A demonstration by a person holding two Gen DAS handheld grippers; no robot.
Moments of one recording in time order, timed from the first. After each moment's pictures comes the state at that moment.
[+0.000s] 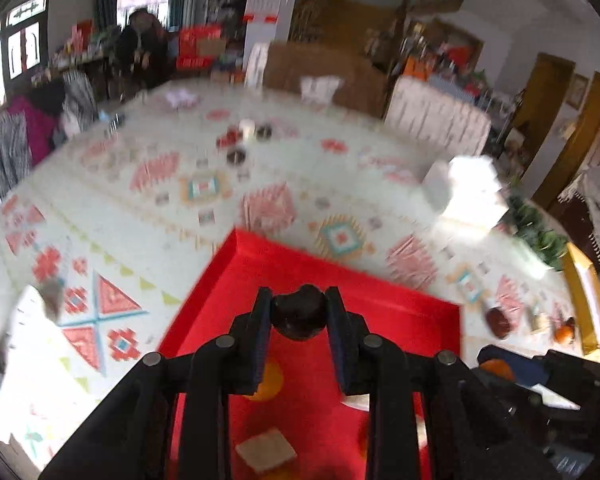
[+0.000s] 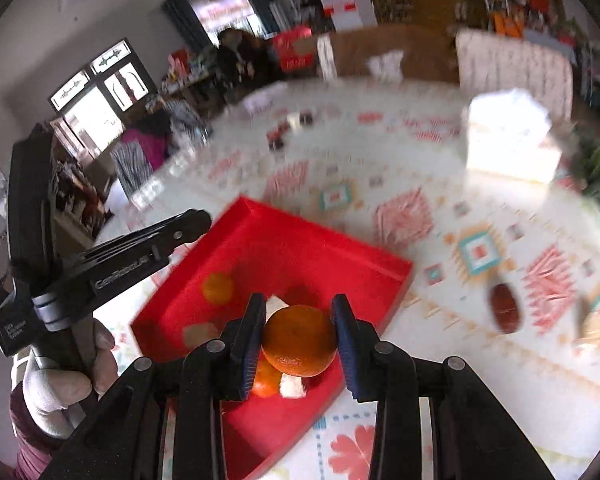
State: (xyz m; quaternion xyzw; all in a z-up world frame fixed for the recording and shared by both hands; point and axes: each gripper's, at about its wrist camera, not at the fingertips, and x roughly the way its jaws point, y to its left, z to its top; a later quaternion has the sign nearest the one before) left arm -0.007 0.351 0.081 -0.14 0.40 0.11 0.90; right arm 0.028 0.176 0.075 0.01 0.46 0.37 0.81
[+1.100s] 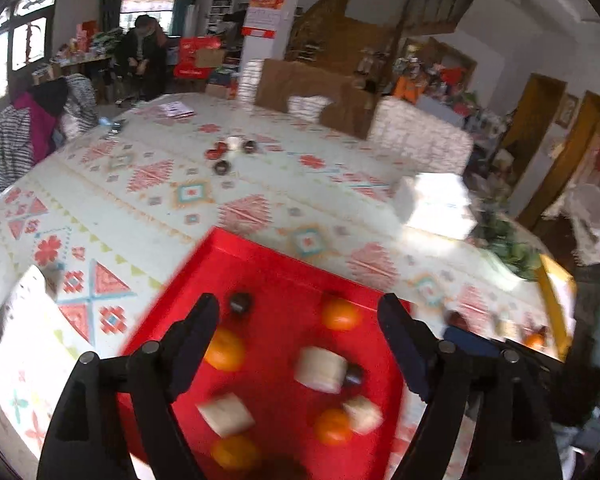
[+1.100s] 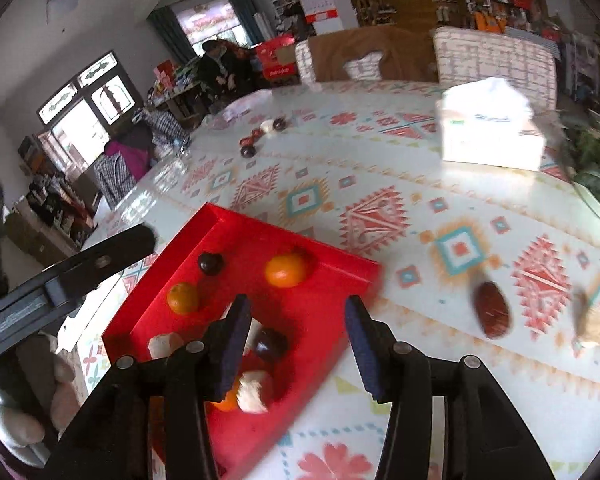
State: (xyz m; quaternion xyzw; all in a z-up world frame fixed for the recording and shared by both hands) left arm -0.049 0.309 0.118 -0.16 0.36 0.09 0.91; right arm 0.037 0.147 0.070 0.03 0.44 0.34 0.83
